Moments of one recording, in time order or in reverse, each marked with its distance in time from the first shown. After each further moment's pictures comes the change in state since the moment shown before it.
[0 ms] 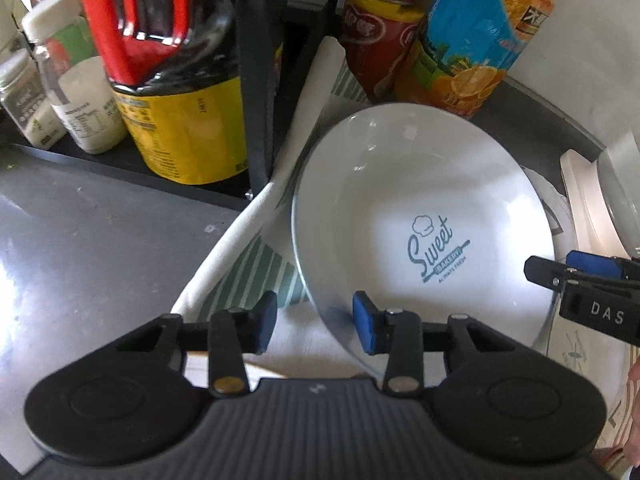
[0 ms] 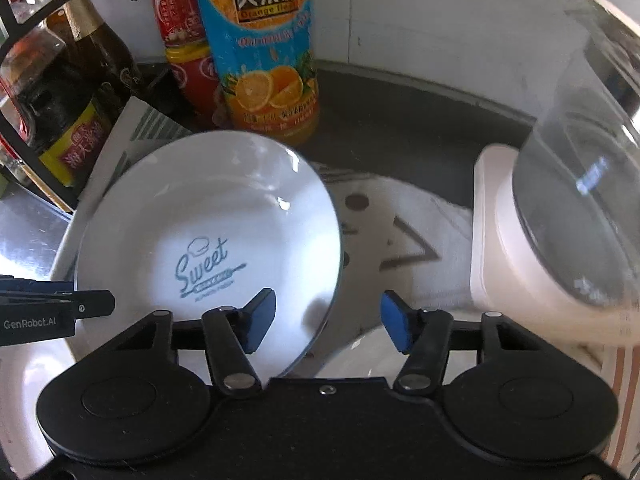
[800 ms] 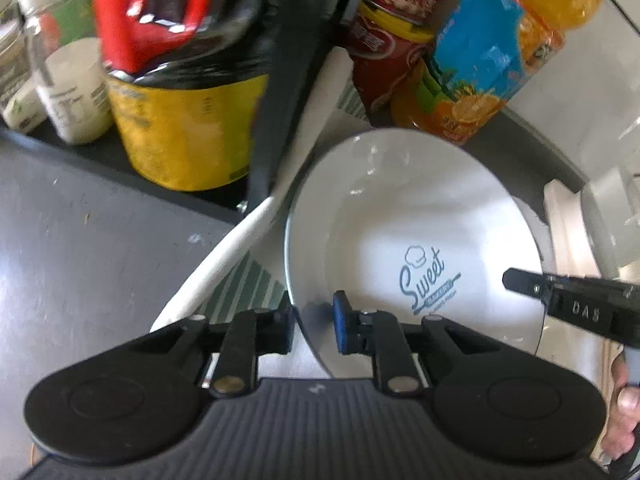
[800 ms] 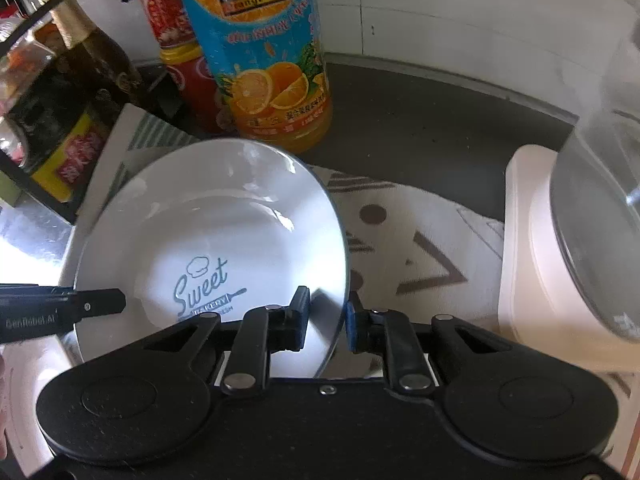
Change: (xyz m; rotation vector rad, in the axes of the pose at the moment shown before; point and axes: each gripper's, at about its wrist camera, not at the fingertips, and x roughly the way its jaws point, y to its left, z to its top) left arm 0.000 0.025 0.003 -0.079 -0.031 -0.122; right arm 0.013 -0.016 0.002 0.025 0.000 0.119
